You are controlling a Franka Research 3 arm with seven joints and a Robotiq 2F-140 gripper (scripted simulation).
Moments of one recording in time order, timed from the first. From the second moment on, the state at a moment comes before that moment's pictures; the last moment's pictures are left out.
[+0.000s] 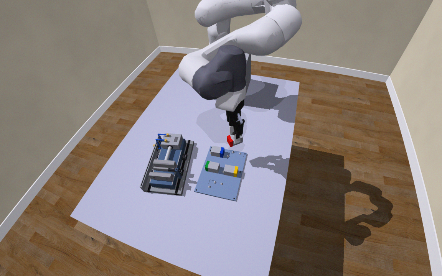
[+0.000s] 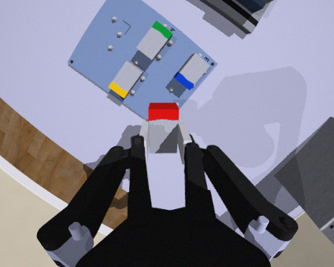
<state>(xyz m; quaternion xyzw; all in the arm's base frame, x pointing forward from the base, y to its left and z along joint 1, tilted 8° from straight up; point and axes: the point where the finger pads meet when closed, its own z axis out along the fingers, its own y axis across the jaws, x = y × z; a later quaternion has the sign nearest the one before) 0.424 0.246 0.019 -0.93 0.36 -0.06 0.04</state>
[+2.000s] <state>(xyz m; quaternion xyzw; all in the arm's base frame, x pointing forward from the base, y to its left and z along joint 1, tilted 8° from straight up) 0.423 0.247 0.020 -0.81 0.58 -0.05 0.05</state>
